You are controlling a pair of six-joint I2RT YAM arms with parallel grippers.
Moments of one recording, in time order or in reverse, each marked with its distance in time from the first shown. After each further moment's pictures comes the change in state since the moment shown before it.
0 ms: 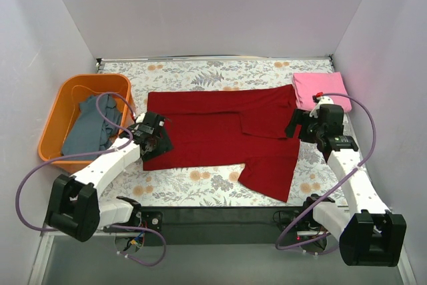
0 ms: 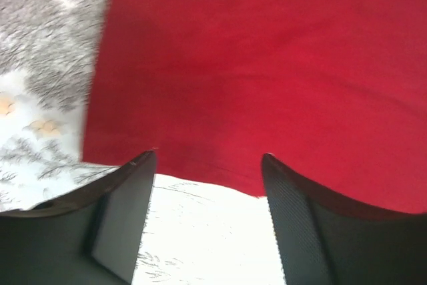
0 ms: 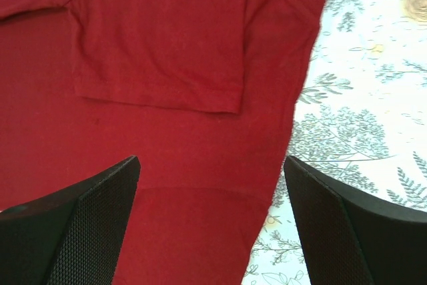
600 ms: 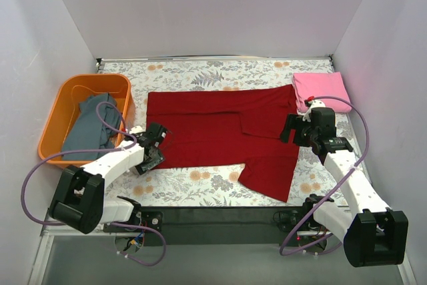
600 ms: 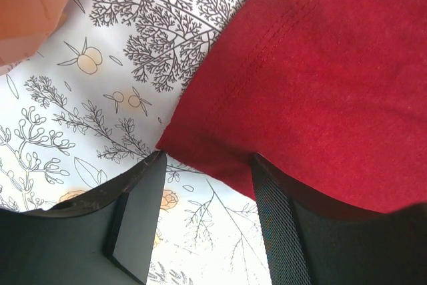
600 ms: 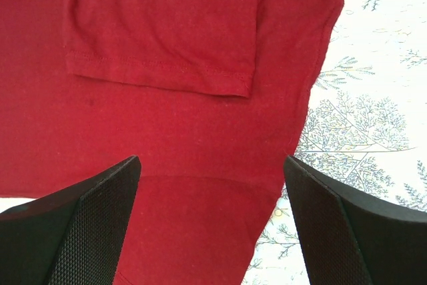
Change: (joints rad) left arm -0.006 0.079 -0.113 -0.073 -0.211 -0.219; right arm 0.086 0.005 -0.038 -0.001 0.042 0.002
